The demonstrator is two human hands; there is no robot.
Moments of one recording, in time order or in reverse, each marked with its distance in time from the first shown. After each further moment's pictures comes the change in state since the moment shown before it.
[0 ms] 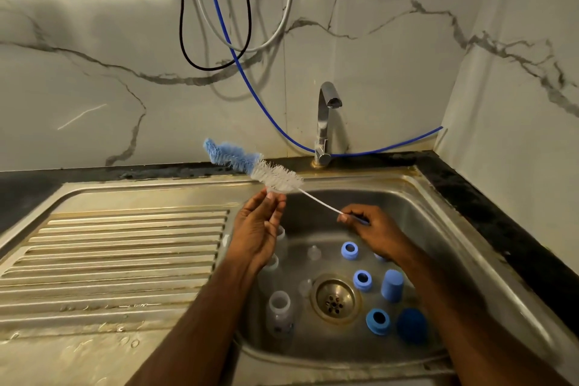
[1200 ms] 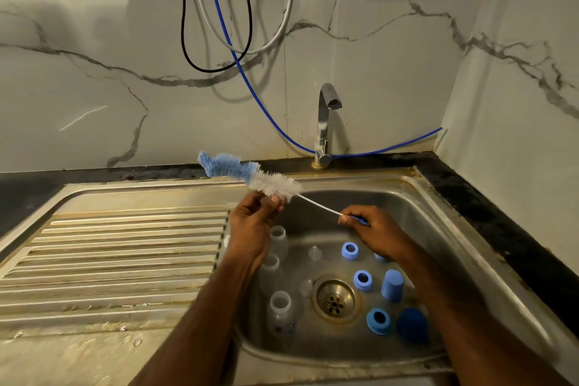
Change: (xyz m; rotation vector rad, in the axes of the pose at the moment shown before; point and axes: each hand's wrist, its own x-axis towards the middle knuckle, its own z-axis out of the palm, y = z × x) left_hand 0.003 0.001 -0.010 0.447 -0.080 0.195; right_hand -0.004 -0.012 -0.003 -0.087 -0.024 -0.016
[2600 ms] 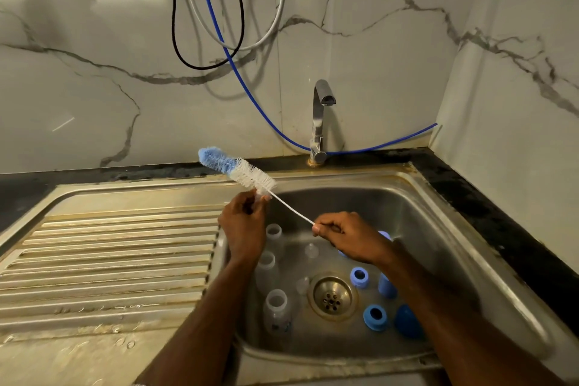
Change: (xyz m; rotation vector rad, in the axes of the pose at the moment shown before) left_hand 0.009 -0.014 0.001 0.742 0.357 0.373; right_hand -0.004 -0.031 0.021 -0.043 -0.177 -0.046
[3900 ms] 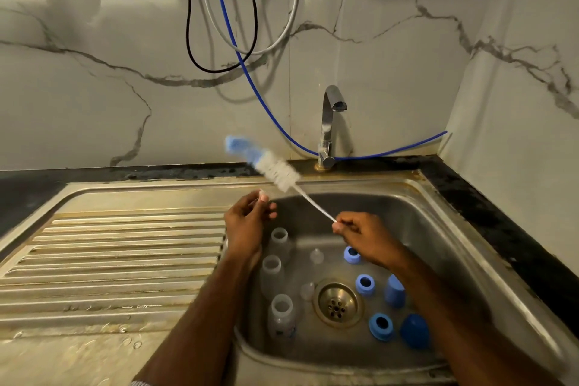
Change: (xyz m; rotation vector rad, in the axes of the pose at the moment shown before) left_hand 0.013 -0.007 -0.009 -0.571 -0.209 -0.369; right_hand 0.007 0.023 -0.004 0.060 0.151 0.081
